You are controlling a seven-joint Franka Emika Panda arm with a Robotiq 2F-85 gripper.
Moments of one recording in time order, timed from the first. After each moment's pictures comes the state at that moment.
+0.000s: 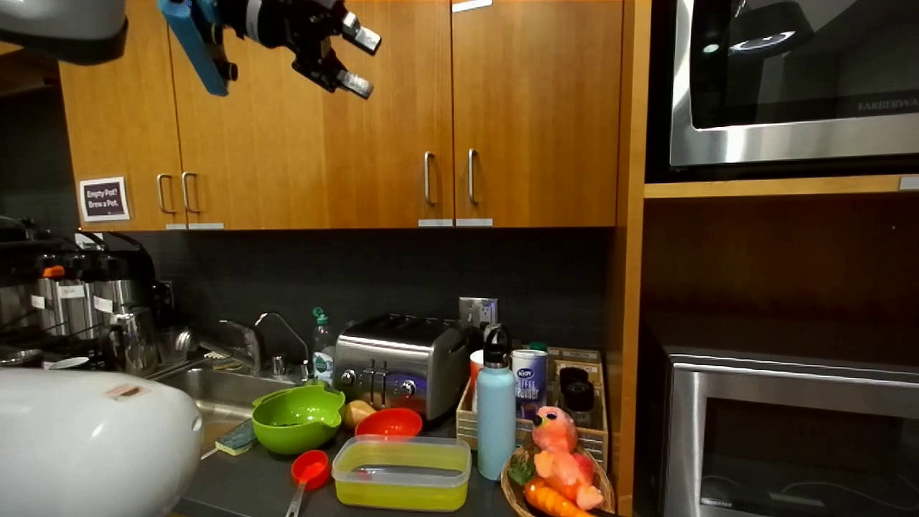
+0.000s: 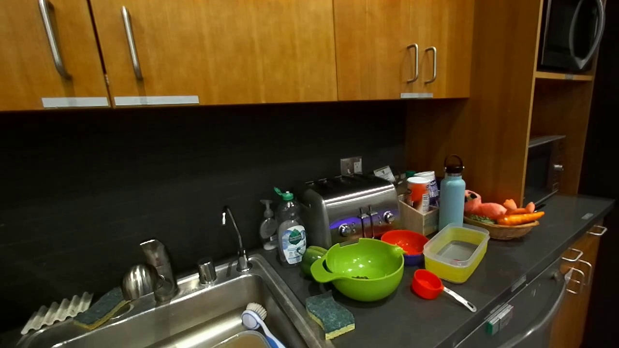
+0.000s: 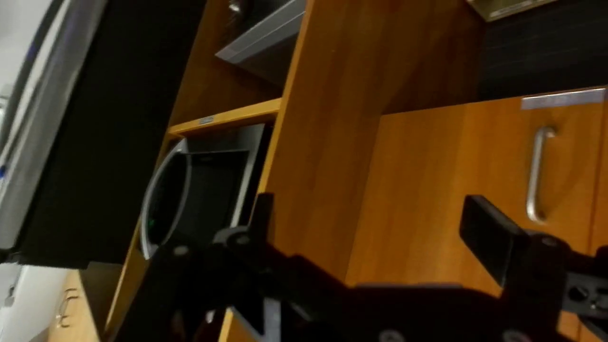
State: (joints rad) arm 0.33 -1.06 0.07 -2.30 -0.96 1.67 0.90
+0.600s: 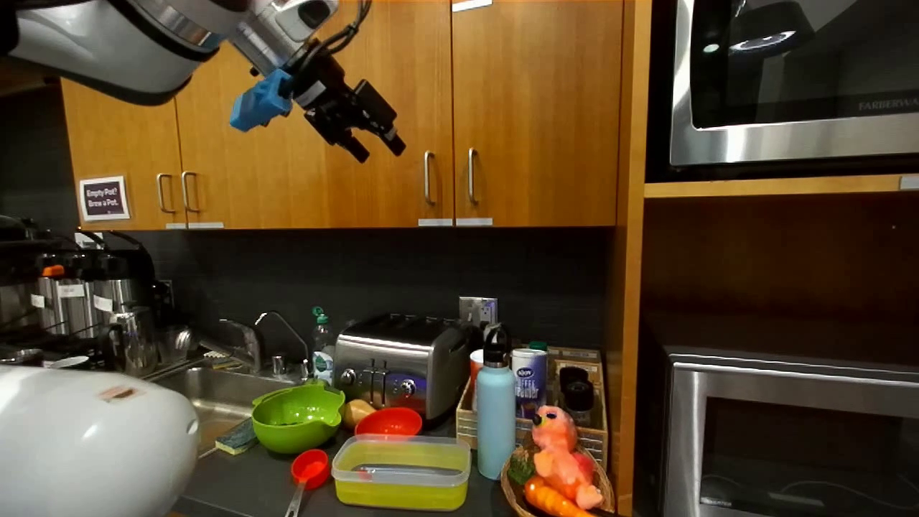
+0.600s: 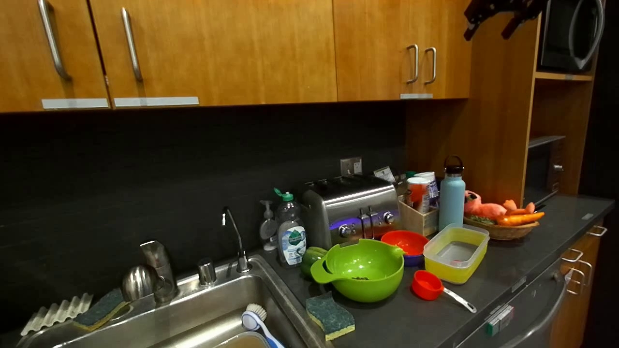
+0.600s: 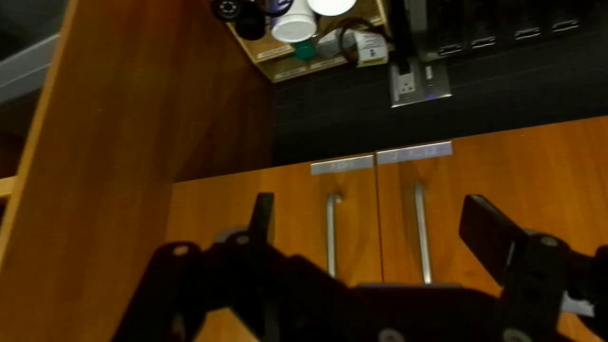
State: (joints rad) arm 0.28 -1.06 -0.12 -2.47 -0.58 2.19 0.62
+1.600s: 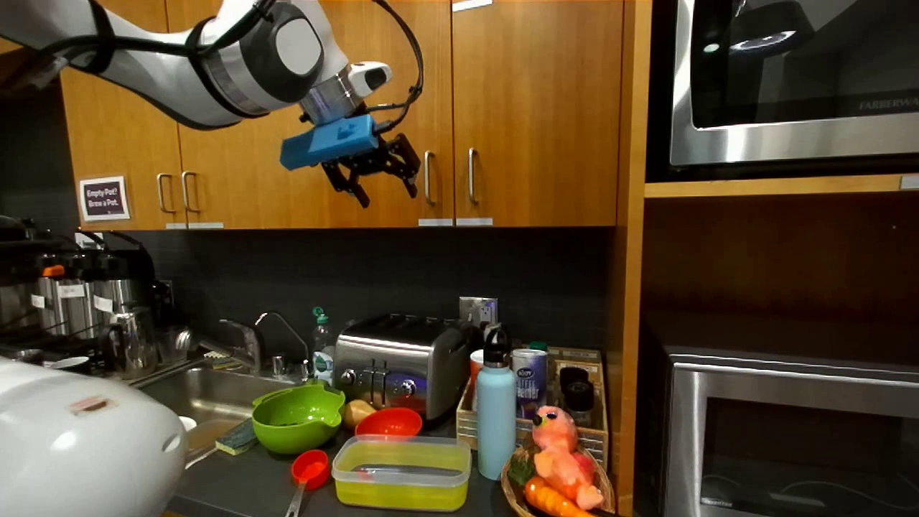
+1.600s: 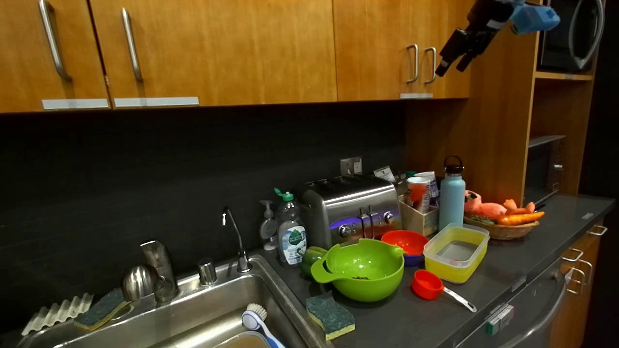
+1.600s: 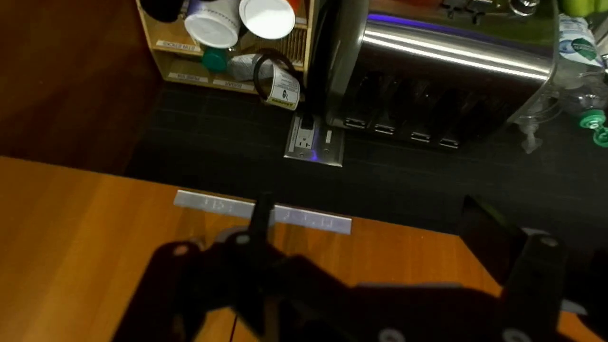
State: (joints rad) arm 0.13 -0.85 -0.09 -2.48 -0.16 2.41 -0.12
